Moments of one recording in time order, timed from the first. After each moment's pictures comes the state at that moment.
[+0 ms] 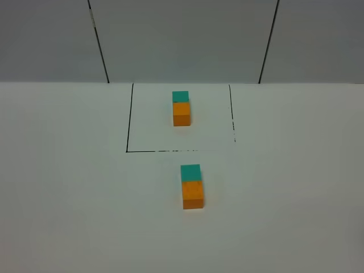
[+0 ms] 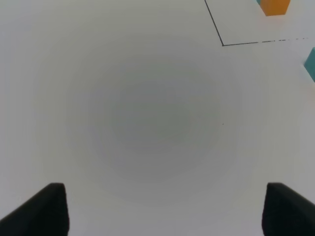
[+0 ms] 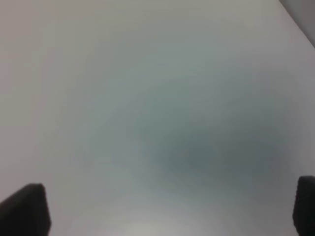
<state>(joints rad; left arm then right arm) -0.05 -0.01 -0.51 -0.07 1.04 0.09 -0.05 0.78 -0.77 -0.22 0.98 0.47</state>
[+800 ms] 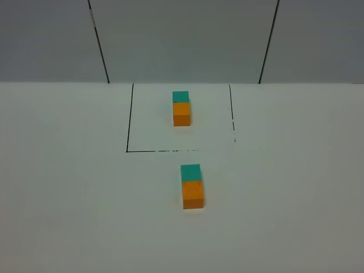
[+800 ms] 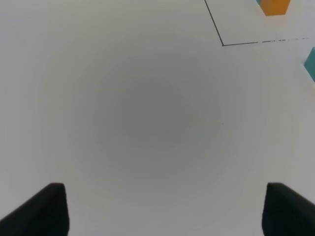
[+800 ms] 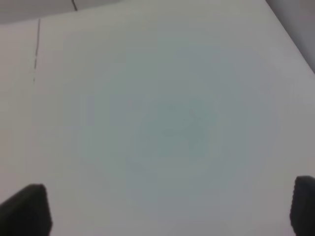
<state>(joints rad) -0.05 -0.01 -0.51 -0.07 1.04 0.09 -0.05 0.09 -0.56 -0.05 1.03 0.11</state>
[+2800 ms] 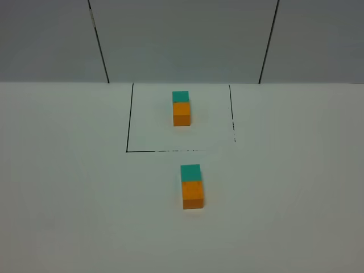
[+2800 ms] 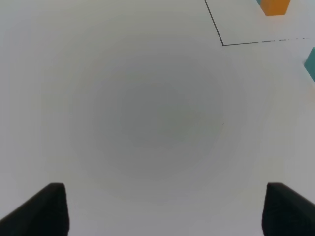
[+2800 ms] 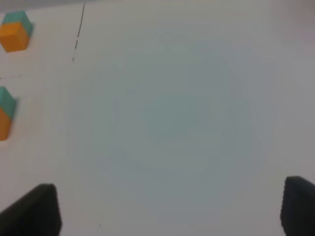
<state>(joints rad) -0.05 -0.01 -0.51 -0.07 1.04 0.09 -0.03 -0.01 -0.50 0.04 1.06 0.03</state>
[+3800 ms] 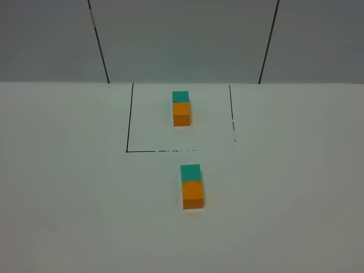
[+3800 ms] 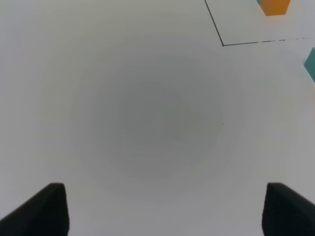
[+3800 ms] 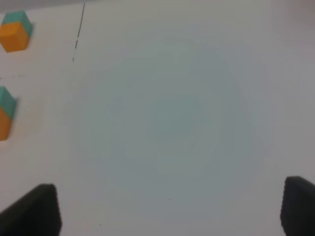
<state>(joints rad) -0.05 -0.01 -0.51 -0.07 1.04 0.09 -0.03 -0.01 -0.50 0.04 1.06 0.03</state>
